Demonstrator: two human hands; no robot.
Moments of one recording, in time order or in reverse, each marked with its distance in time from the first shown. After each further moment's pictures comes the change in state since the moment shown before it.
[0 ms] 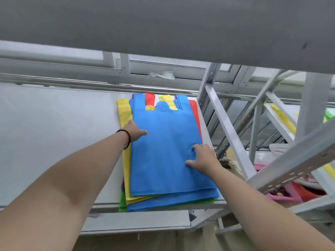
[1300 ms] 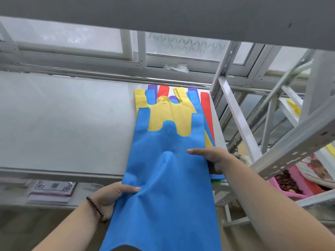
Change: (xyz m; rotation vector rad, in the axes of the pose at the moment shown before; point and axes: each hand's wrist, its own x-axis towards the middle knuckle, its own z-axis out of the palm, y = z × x) left_hand -0.238 -0.101 0.024 -1.012 -0.661 -0.362; right_hand -0.040 -0.005 0.002 0.979 -0.486 0.335
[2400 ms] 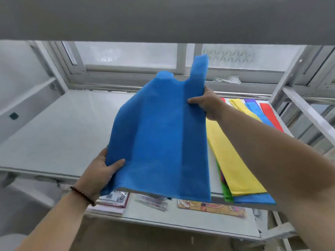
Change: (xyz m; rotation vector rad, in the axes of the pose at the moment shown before) left_hand -0.133 0.088 -0.184 0.248 0.620 0.755; right_hand 0.021 -0.201 0.222 0.085 -0.115 -0.734
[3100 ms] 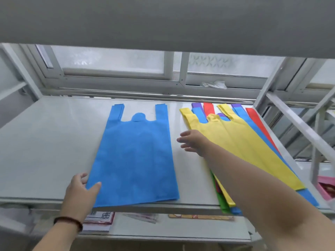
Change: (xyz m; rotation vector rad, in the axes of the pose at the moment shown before) left_hand 0.037 -0.039 -0.023 0.534 0.360 -0.122; right_hand 0.000 0.087 0.012 -0.290 0.152 0.387
